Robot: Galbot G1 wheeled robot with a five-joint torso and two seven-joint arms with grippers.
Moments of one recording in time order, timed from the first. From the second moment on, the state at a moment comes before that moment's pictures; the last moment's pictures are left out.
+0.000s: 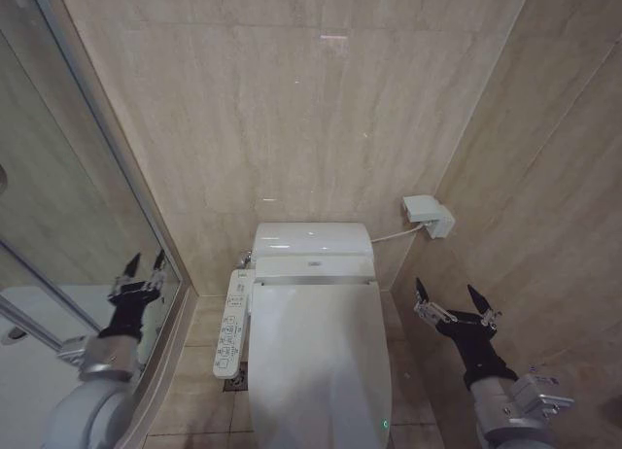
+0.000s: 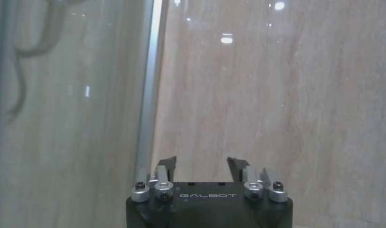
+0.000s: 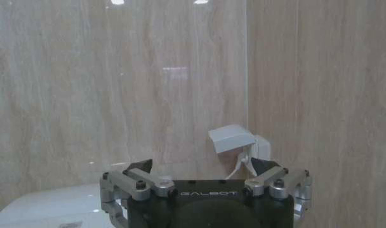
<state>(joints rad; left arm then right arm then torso) 1.46 -1.13 -0.72 -2.16 -0.55 -0.01 -0.22 -1.73 1.42 0.67 2.50 0.30 -0.22 0.20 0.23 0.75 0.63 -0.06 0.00</state>
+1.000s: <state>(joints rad) 1.74 -1.23 -0.76 -2.43 -0.45 0.05 -0.14 -1.73 1.42 0.67 2.50 0.30 -0.22 0.20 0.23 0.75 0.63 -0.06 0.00</state>
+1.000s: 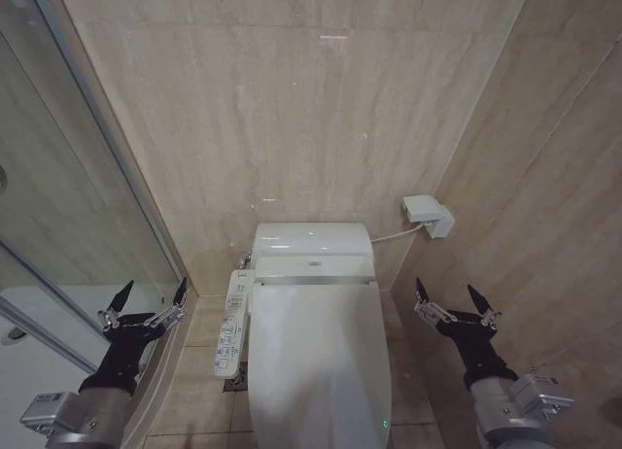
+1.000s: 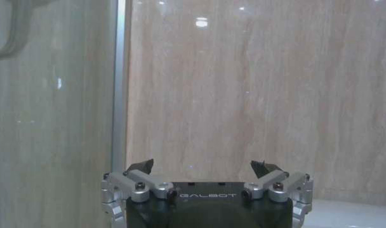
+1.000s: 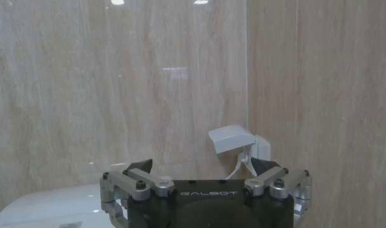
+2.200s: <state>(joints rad) 1.81 -1.28 -0.72 -2.50 -0.36 0.03 -0.15 -1.73 1.42 0.67 2.50 0.30 -0.22 0.20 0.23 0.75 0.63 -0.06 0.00</state>
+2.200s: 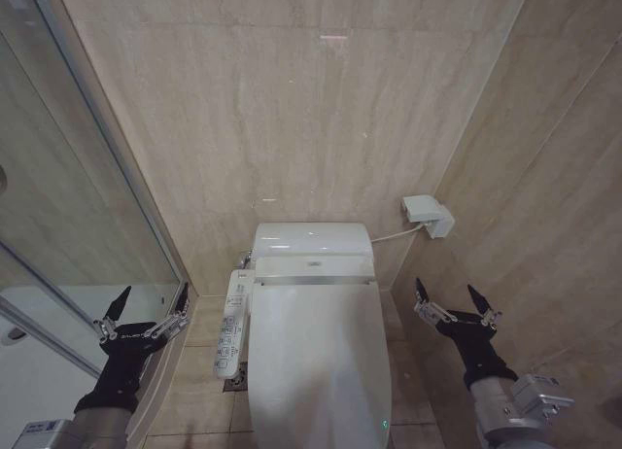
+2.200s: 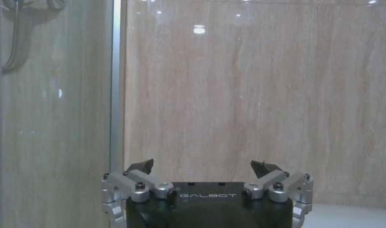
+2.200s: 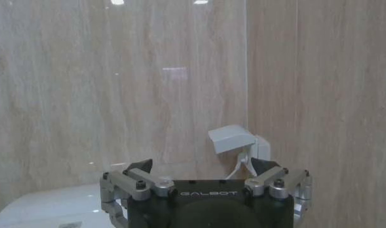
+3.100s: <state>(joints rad) 1.81 -1.28 -0.72 -2.50 -0.36 0.03 -0.15 -1.73 1.42 0.67 2.50 0.30 -0.22 0.20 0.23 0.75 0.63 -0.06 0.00</state>
